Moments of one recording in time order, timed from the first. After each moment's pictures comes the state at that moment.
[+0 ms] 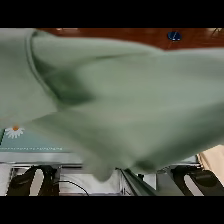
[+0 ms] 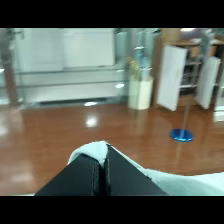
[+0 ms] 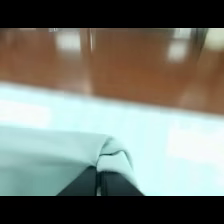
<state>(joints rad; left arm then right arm) 0.37 -0.52 1.58 0.94 -1.09 -1.31 0.08 -0.58 1.83 -1.41 1.67 1.59</state>
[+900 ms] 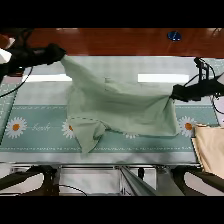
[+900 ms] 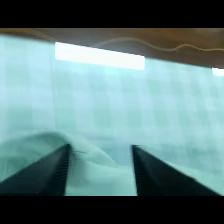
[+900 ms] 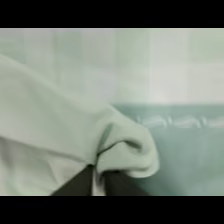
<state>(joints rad) -0.01 -1.34 1.26 0.79 -0.71 -1.27 -0.15 -1.25 1.07 -1.12 1.14 1.45</state>
